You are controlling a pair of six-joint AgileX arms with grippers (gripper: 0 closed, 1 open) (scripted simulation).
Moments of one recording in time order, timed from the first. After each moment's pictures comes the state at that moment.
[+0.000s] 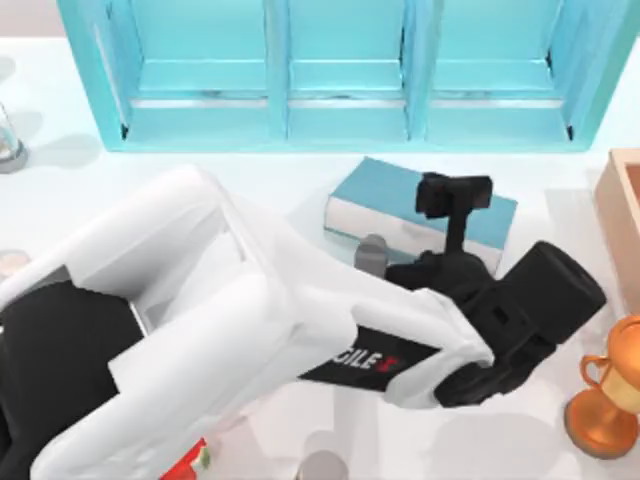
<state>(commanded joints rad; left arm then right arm) -1.10 2.26 1.35 0.20 -1.09 -2.17 0.00 0.00 0.00 0.00 0.00 0.00</state>
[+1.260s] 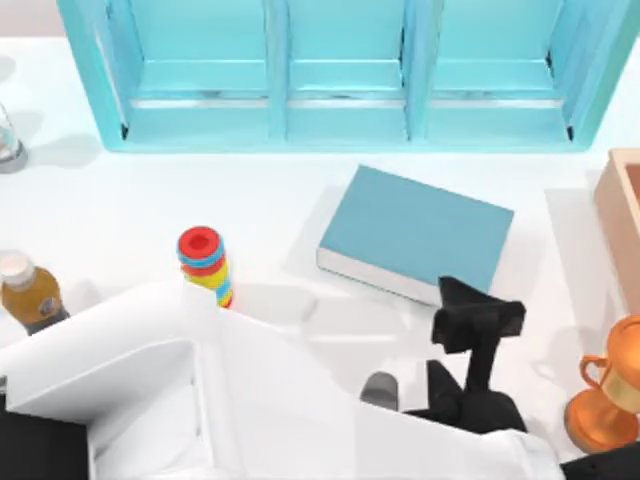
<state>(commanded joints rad) -1.38 2.14 1.31 -0.48 -1.29 -2.81 0.00 0.00 0.00 0.00 0.00 0.00</state>
